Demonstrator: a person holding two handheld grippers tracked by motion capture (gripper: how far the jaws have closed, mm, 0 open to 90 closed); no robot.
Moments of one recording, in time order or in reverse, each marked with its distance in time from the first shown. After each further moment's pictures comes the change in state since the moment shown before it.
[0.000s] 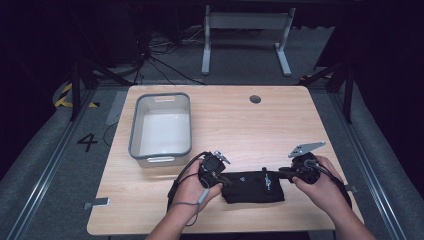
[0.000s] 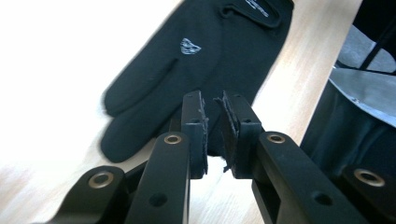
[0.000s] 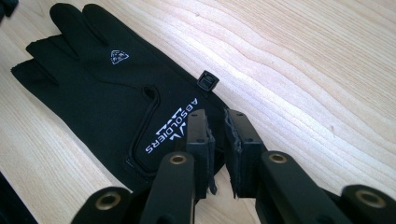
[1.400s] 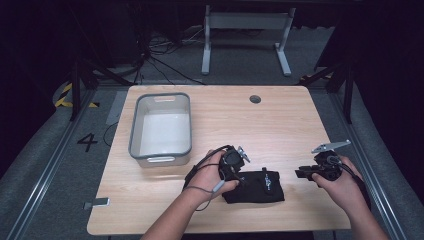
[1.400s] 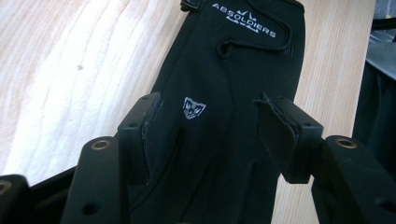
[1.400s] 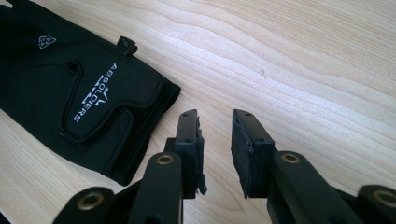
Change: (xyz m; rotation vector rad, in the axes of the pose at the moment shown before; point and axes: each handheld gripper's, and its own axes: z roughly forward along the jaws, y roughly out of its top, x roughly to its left) left arm -0.001 0.044 0.045 0.067 0.005 0.252; right arm -0.051 -0.035 -0.014 0.002 -0.018 0.180
